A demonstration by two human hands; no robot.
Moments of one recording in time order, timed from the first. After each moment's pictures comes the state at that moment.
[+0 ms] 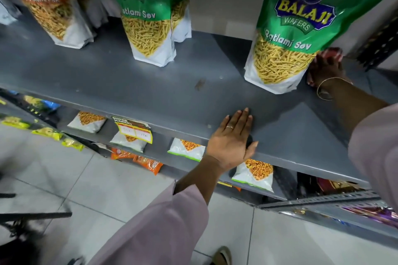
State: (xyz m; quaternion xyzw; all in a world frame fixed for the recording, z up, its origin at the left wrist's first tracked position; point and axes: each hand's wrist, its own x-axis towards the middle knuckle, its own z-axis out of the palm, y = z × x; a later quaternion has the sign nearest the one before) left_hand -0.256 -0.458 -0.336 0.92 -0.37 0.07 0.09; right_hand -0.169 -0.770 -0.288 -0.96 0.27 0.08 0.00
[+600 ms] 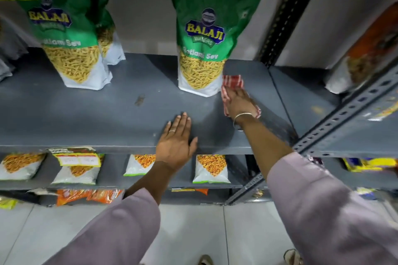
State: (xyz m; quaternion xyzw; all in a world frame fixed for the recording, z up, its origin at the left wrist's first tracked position) left_hand -0.259 -0.458 -0.331 0.91 -0.39 0.10 0.11; right_hand -0.277 -0.671 -0.277 -0.95 0.29 -0.01 0.11
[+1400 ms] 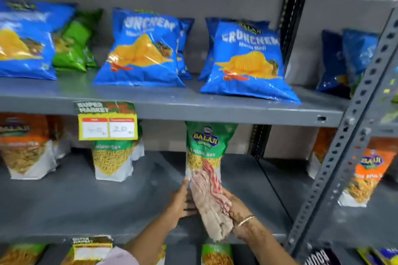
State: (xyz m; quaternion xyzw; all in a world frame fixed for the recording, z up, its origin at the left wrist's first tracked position) left_hand -0.238 -0.450 -0.222 0.66 -0.06 -0.35 0.66; right_hand -0.350 -0.560 -0.182 -0.50 0.23 -0.06 0.83
